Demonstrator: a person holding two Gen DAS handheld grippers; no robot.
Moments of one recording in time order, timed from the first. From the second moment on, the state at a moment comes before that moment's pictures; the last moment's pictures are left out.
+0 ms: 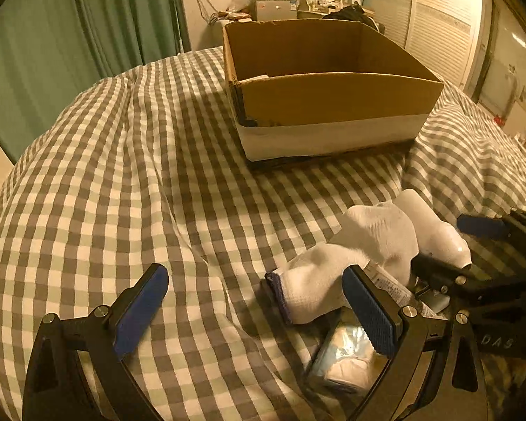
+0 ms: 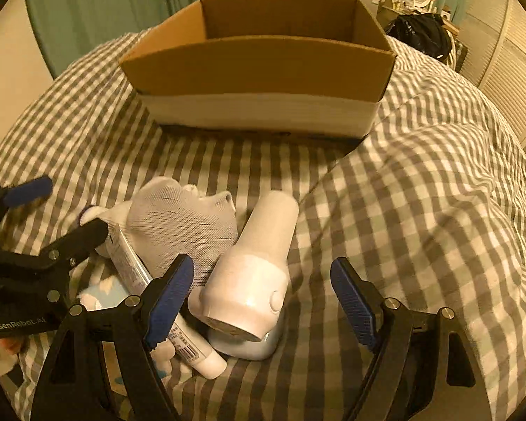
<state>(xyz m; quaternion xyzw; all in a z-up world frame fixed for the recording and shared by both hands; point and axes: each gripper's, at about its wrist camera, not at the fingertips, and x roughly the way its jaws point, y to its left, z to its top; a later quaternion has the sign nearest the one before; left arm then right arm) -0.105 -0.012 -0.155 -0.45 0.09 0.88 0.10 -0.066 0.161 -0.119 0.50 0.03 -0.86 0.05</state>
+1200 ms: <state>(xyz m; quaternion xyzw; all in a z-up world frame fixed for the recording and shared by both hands) -0.142 0.053 -0.171 -0.51 0.04 0.83 0.22 -0.048 0.189 -0.057 0.42 0.02 -0.91 0.03</state>
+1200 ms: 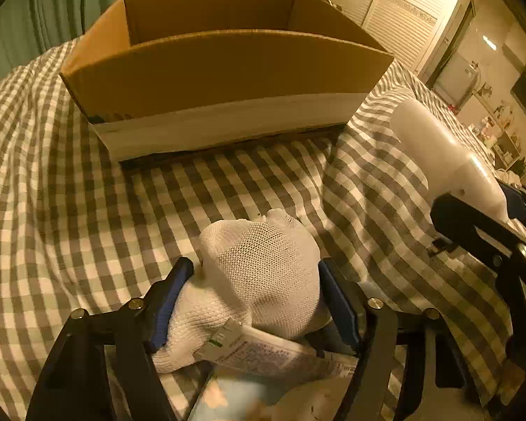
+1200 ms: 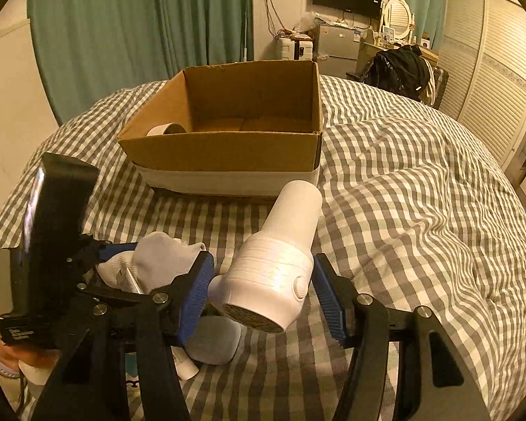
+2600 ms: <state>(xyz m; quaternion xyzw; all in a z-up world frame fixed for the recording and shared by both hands) -0.226 0.008 0.046 -0.29 0.03 0.95 0.14 -0.121 0.163 0.130 0.24 0.04 -0.97 0.08</state>
